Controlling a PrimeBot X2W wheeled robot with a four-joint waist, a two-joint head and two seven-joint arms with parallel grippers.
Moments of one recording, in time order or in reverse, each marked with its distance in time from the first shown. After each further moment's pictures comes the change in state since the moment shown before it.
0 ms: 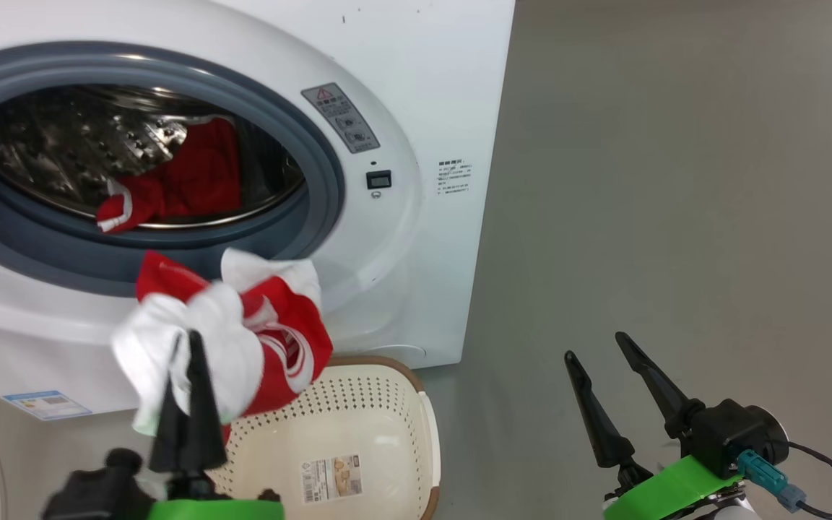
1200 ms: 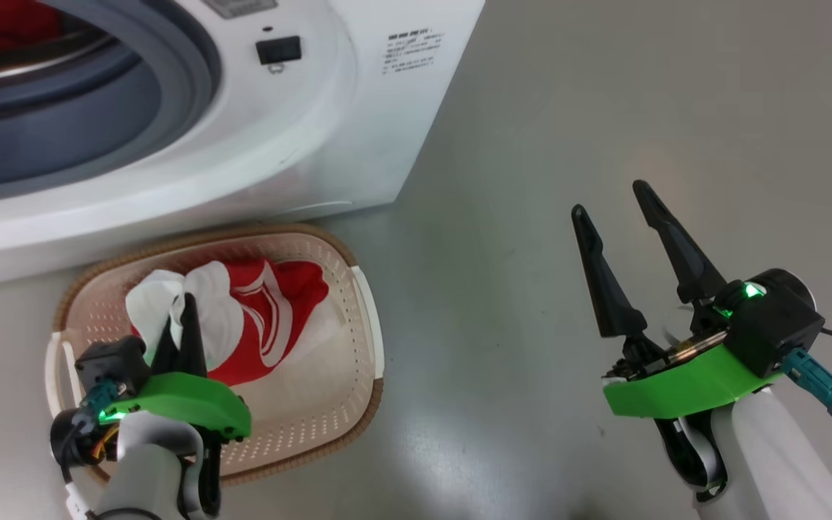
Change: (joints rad) left arm -0.384 -0.124 0.176 0.815 0.025 -0.286 0.000; right arm -0.232 -0.001 -0.013 -0.117 0.022 0.000 0.000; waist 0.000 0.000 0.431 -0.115
